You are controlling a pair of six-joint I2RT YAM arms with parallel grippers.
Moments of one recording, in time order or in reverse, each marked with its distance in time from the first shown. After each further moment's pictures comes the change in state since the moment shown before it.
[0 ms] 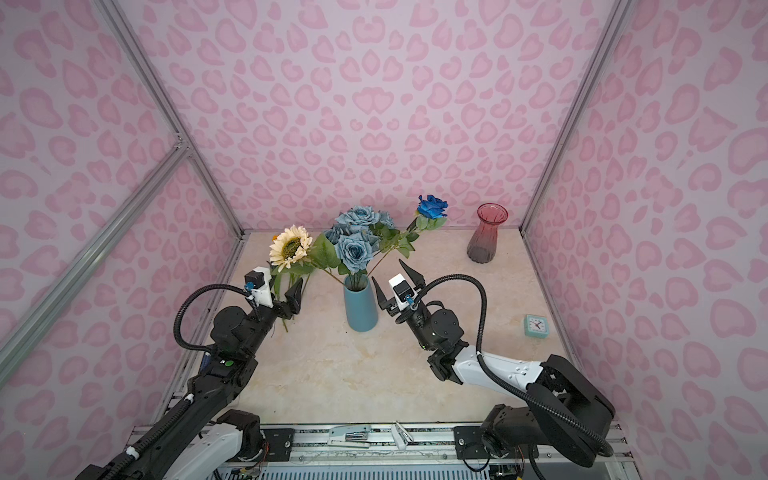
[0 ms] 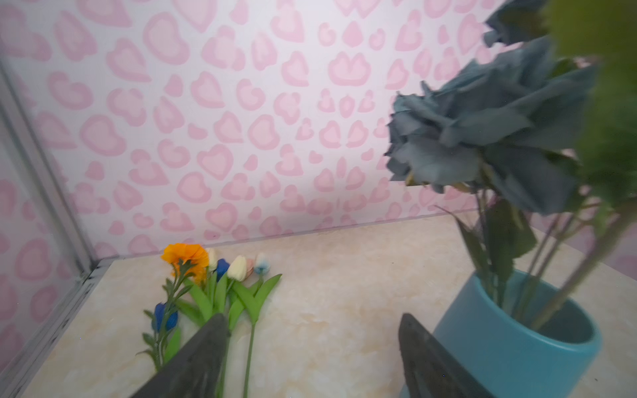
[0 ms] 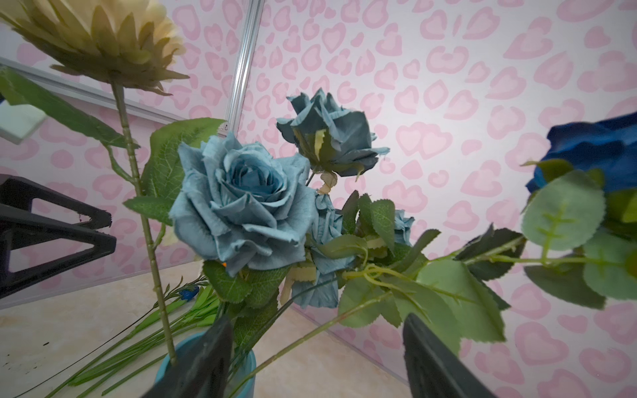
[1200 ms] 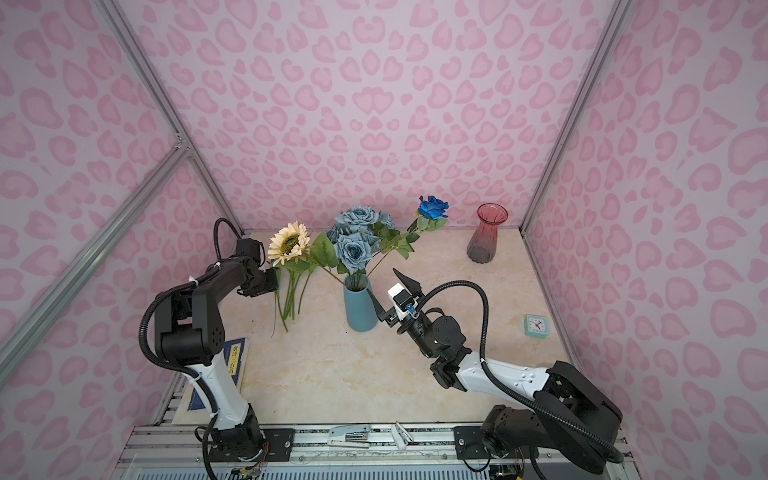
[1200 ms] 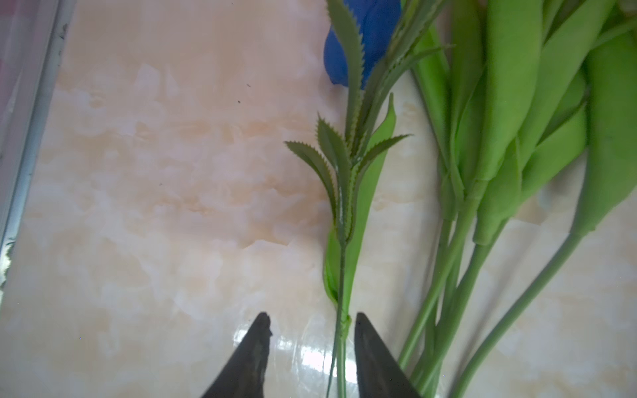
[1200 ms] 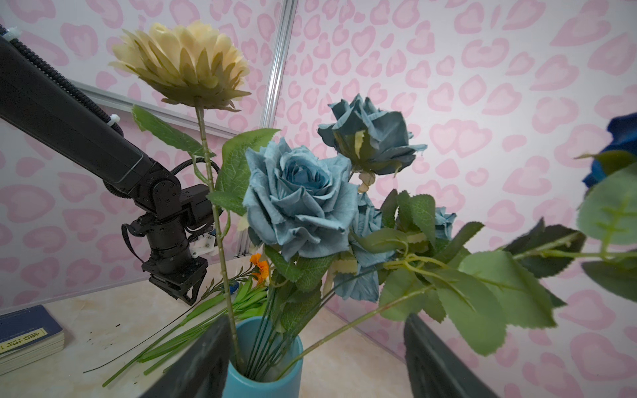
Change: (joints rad) left arm 0.300 1.101 0.975 -1.036 -0.086 -0.130; right arm 0.040 -0.048 -0.049 -0.020 -0.055 0.039
